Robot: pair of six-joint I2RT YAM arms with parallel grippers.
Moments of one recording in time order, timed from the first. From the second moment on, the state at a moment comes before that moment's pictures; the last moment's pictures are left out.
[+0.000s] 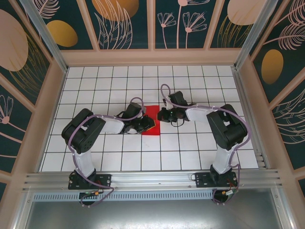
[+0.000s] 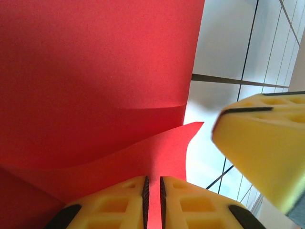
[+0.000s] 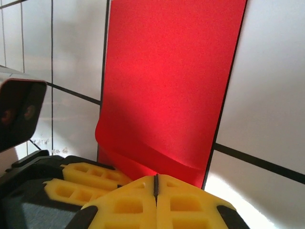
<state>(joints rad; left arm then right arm) -0.63 1.86 0.80 0.26 0.47 -1.05 0.54 1.83 0.98 -0.09 -0.50 0.58</state>
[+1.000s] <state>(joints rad) -0.63 1.84 0.93 0.10 0.40 -0.97 0.54 1.90 1.01 -0.14 -0.49 0.51</state>
